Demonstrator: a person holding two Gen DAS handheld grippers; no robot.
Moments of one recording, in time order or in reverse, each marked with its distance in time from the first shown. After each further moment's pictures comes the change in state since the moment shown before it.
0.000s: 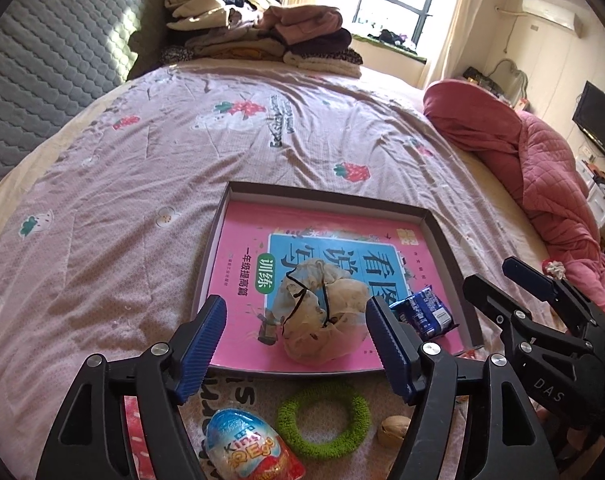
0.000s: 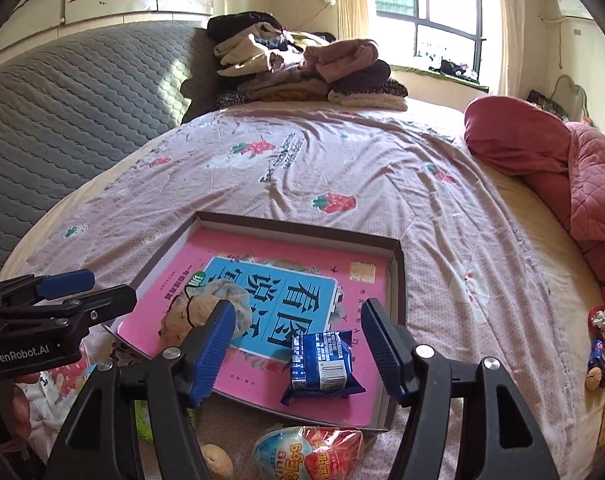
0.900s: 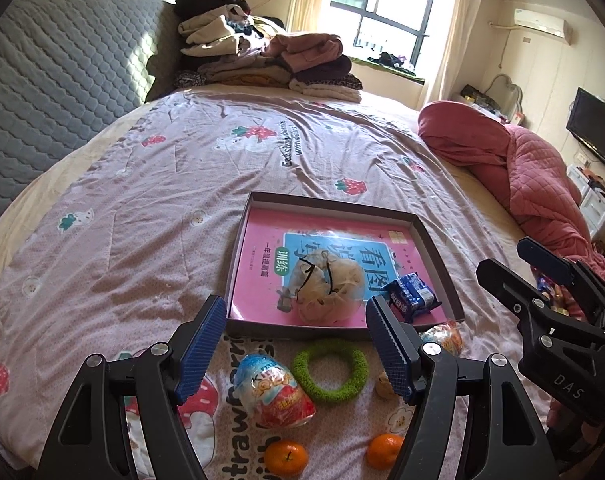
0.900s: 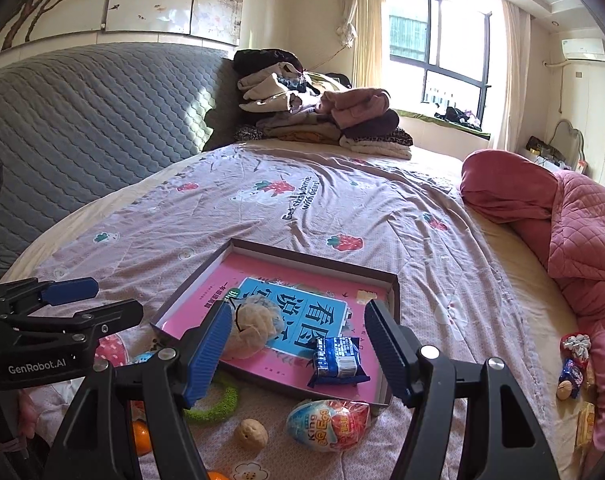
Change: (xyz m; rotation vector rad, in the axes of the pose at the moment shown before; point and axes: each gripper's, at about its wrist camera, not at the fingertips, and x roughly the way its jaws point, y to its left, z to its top) left arm -0.077 0.007 -0.040 0.004 -0.091 0.021; right arm -0.079 0.044 -0.011 -0.099 -0.127 -0.009
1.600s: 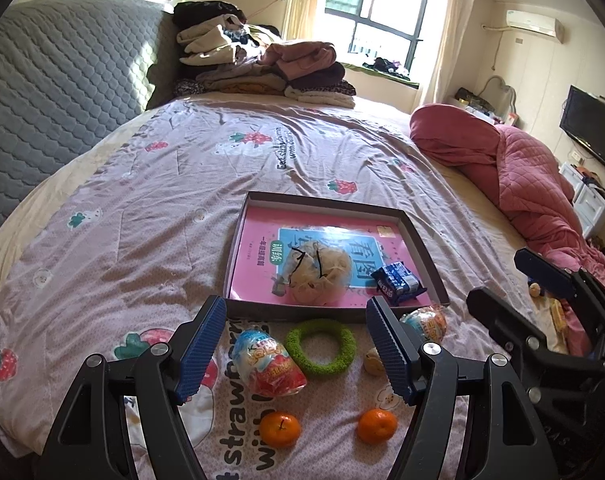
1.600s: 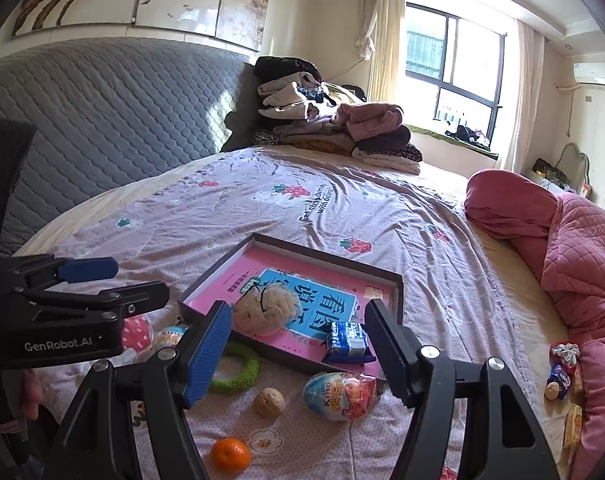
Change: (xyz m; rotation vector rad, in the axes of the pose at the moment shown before) left arm -0.031 -0.007 -0.020 0.016 -0.026 -0.006; right arm -0.046 0.029 -0.023 -0.076 -0.030 0.010
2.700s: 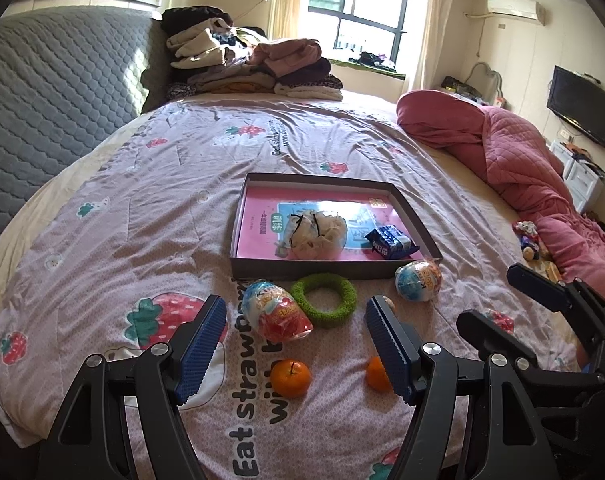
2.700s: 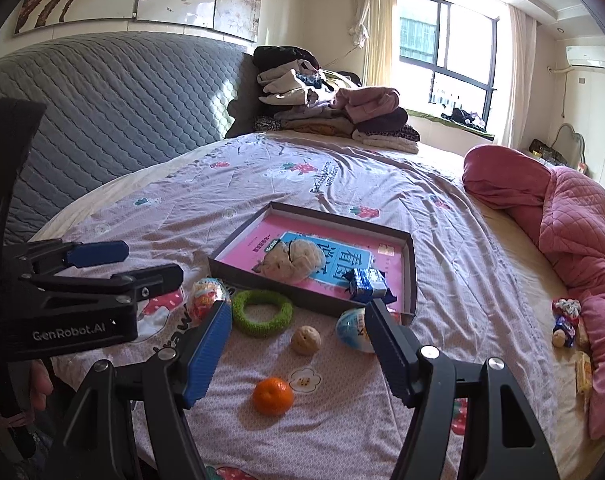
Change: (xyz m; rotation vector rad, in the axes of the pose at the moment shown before) left arm -0.030 0.006 -0.050 0.070 0.002 -0.011; right arm -0.032 0.029 -0.050 0.063 0.062 0.001
